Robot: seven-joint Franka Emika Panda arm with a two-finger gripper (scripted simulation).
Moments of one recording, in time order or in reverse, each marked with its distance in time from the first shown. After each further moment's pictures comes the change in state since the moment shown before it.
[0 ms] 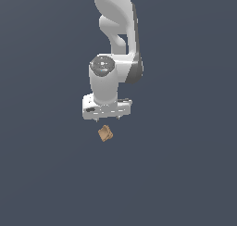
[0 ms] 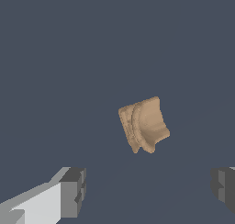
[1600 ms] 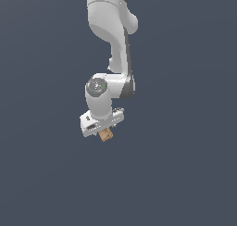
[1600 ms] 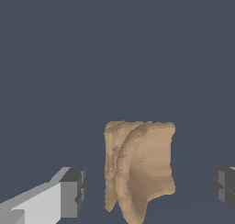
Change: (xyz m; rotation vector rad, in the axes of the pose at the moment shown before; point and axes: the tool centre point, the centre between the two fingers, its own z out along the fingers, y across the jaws) arm 0.020 0.021 0.069 0.008 0.045 -0.327
